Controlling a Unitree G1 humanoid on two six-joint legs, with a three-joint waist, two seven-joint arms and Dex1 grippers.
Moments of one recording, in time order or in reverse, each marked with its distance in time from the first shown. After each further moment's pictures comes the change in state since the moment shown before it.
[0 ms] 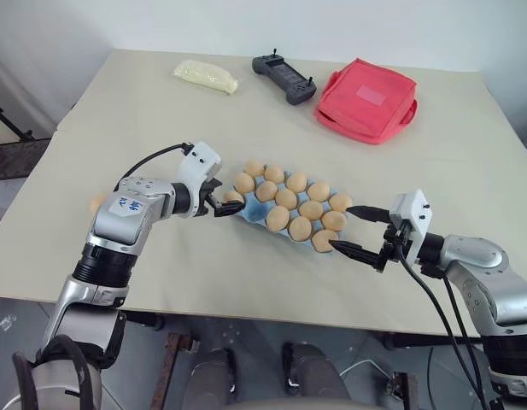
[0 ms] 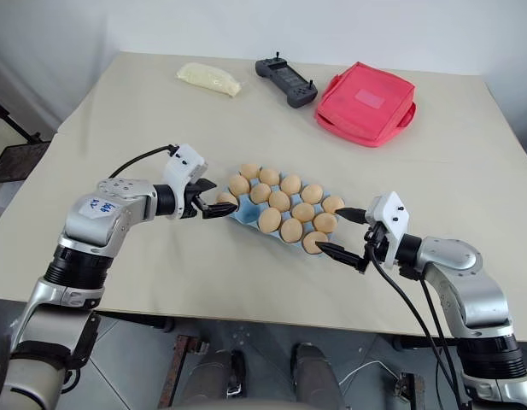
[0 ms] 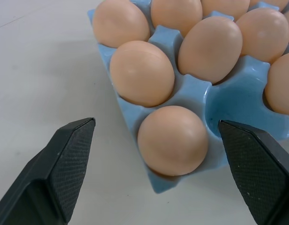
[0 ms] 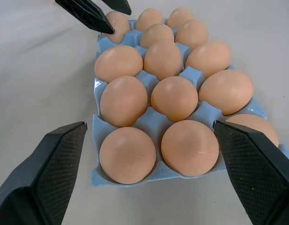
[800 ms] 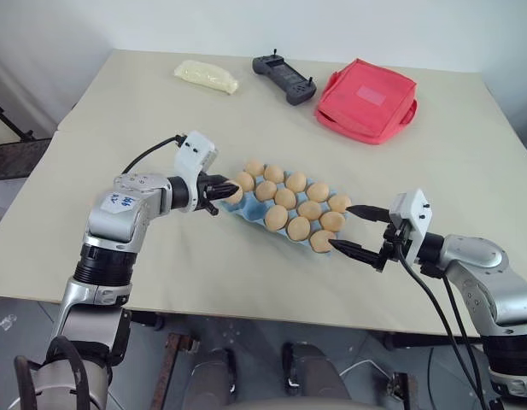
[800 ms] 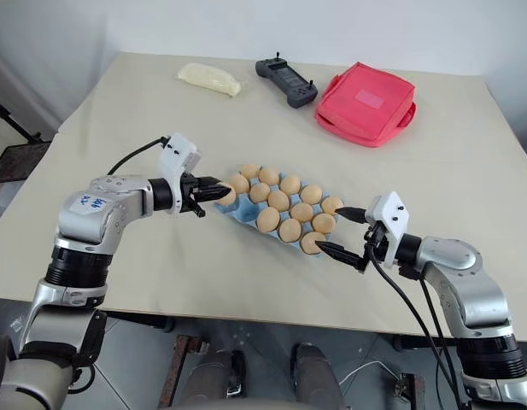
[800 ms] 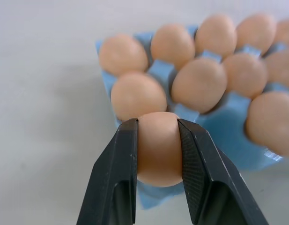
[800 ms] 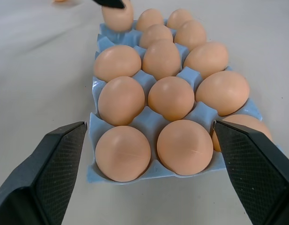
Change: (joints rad) left arm -0.001 -0.055 0.145 -0.061 -0.078 0.068 0.016; right arm 0.000 0.001 0.000 -0.004 0.000 0.001 -0.007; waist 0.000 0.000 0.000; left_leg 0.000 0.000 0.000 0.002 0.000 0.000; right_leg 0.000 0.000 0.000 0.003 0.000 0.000
